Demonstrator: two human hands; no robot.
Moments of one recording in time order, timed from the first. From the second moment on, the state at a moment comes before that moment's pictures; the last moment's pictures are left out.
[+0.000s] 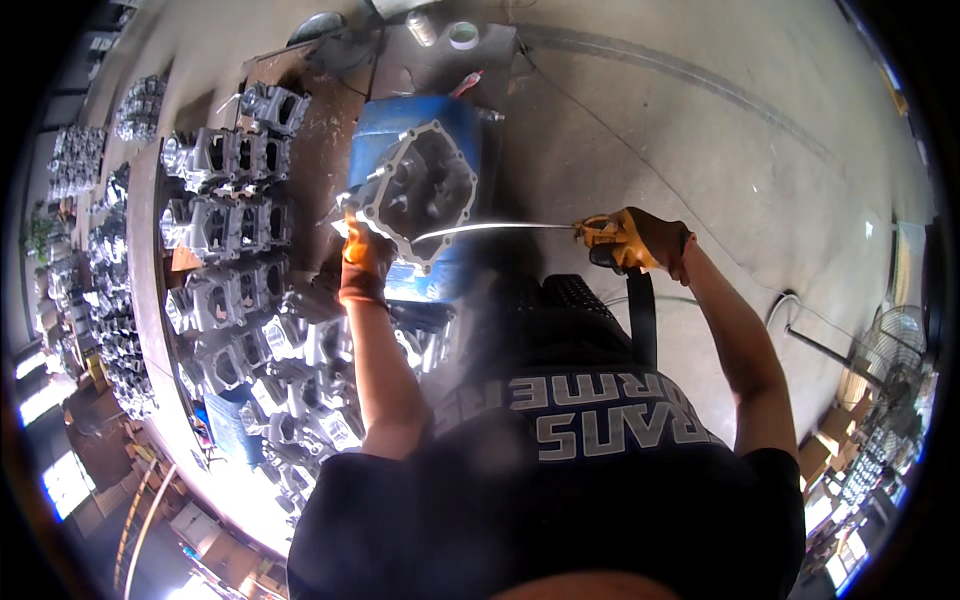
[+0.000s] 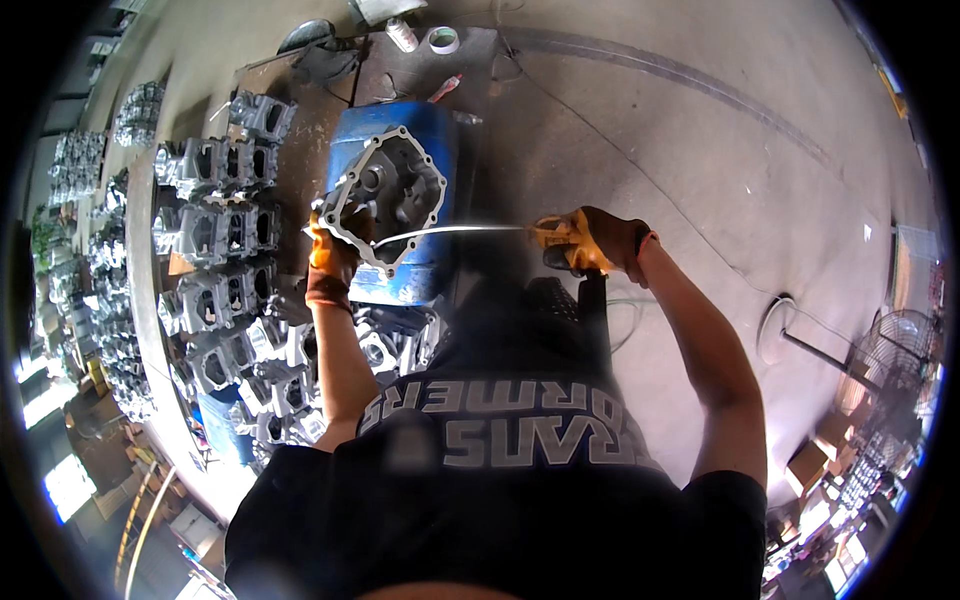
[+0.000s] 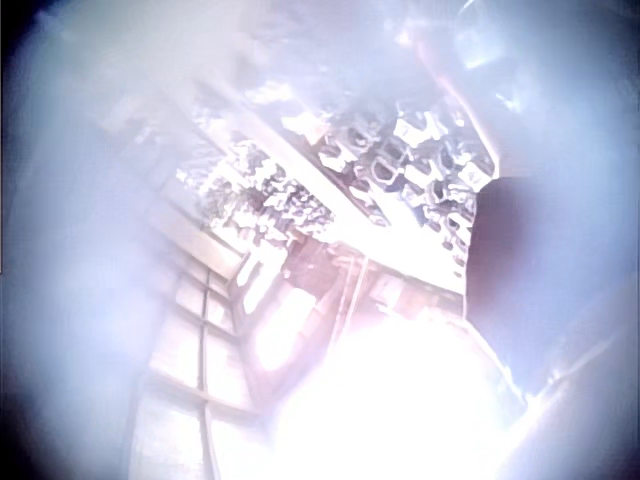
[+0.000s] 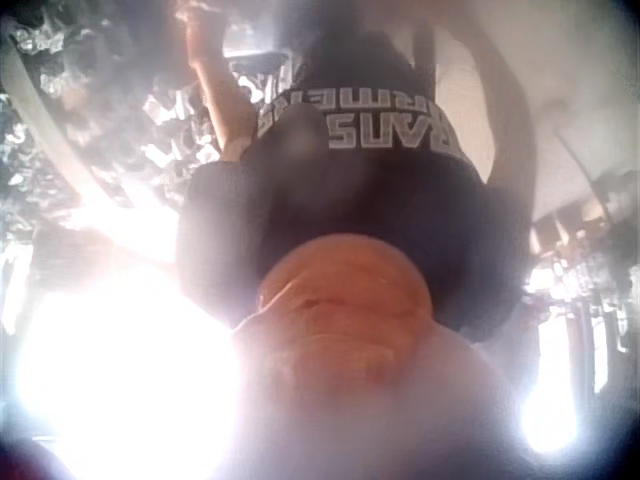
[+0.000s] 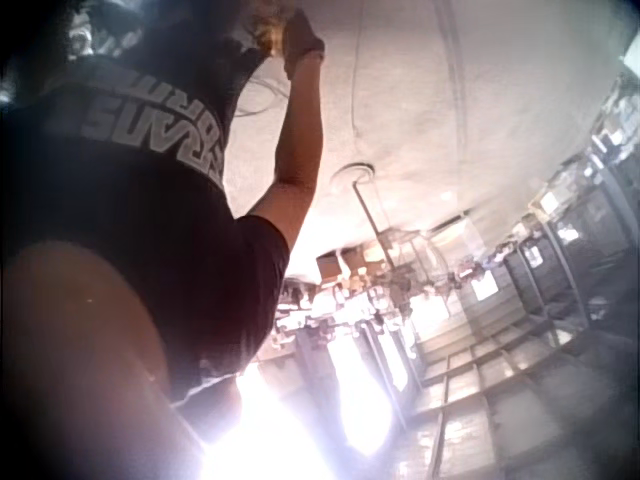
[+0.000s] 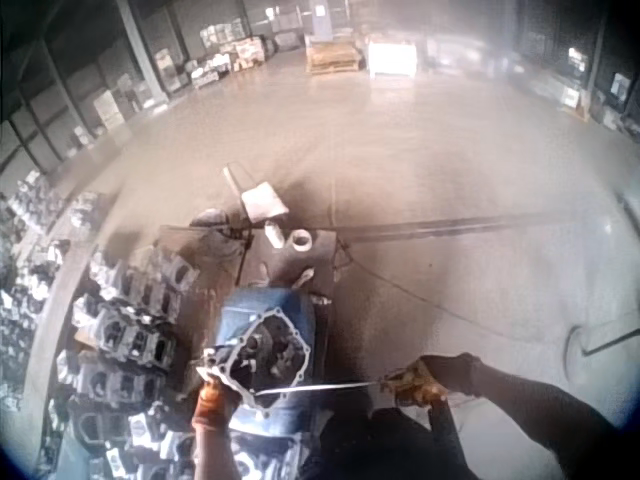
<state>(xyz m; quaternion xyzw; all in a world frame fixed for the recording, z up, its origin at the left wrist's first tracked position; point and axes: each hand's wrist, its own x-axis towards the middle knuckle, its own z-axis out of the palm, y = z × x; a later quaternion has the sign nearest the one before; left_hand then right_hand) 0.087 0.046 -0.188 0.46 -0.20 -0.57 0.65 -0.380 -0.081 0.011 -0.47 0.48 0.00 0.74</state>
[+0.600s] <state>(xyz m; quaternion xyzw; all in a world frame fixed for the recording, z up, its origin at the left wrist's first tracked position) -0.270 -0.198 -0.121 0.61 -0.64 -0.35 0.30 -0.343 -0.154 -0.096 -0.92 0.26 0.08 0.27</state>
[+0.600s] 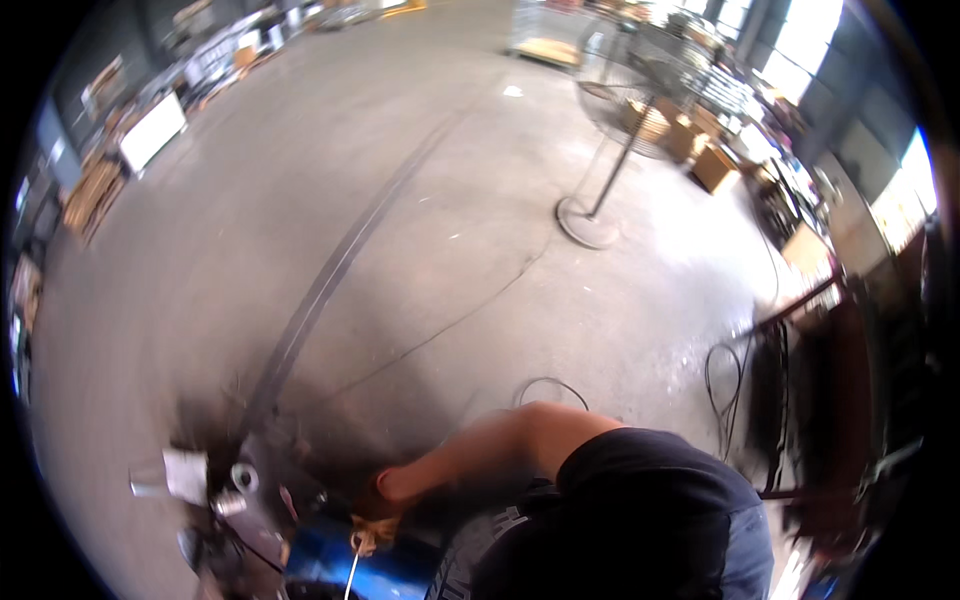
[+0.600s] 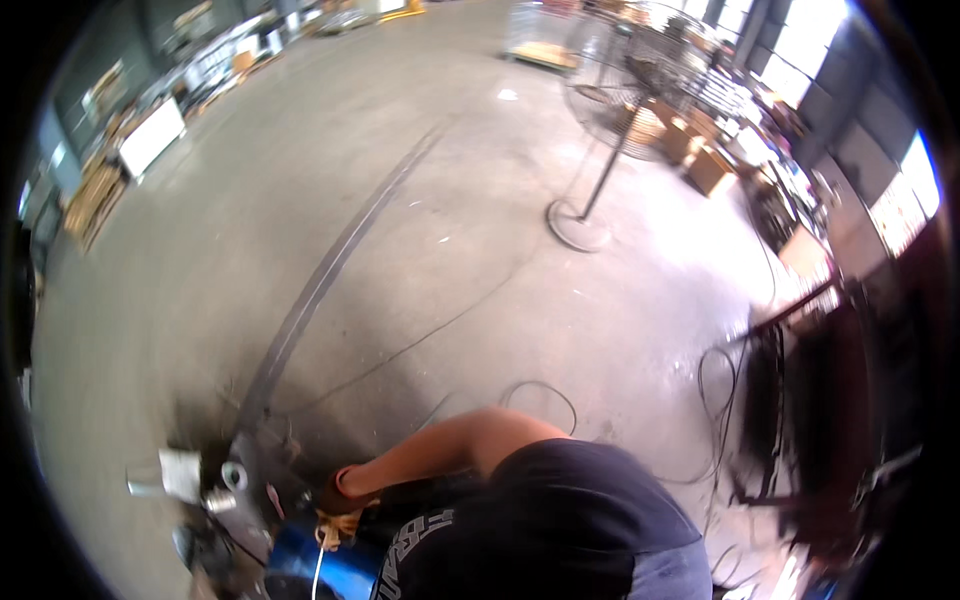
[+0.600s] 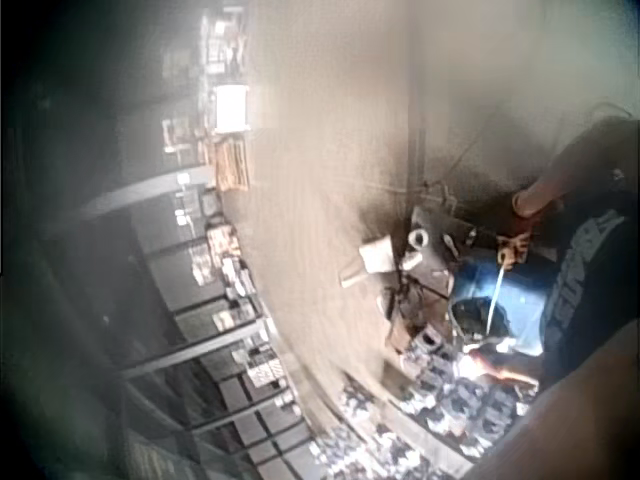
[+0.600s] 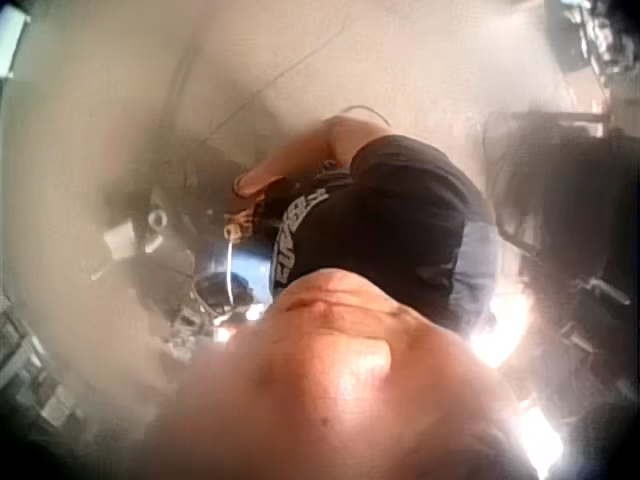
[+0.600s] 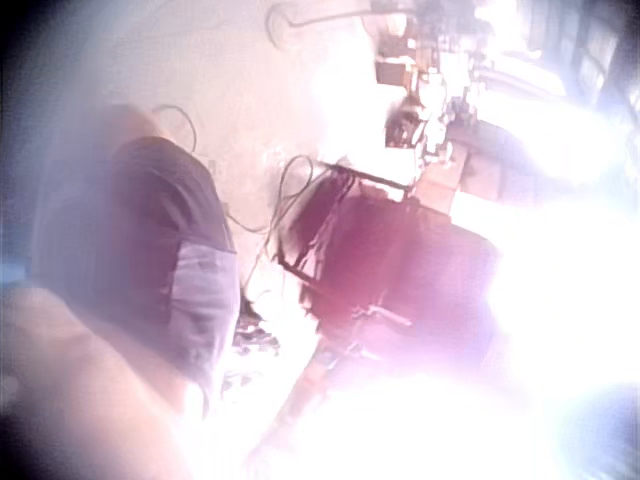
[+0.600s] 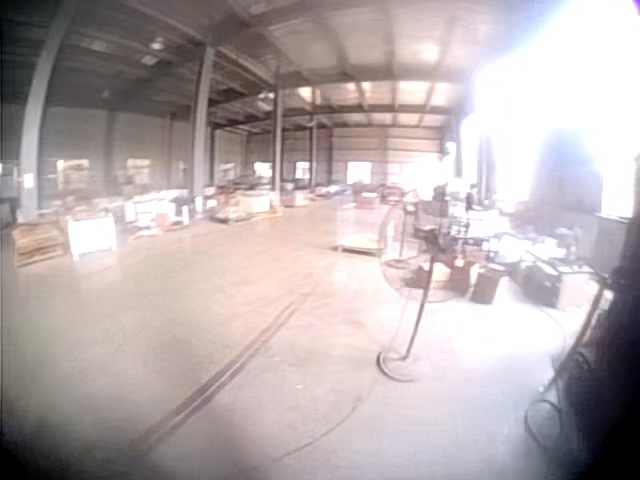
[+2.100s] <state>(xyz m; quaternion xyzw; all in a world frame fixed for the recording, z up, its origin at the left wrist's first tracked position) -0.004 -0.066 -0.054 0.73 -0.11 -0.37 0.57 -0.390 -0.282 0.029 -0.58 0.35 0.02 0.73</state>
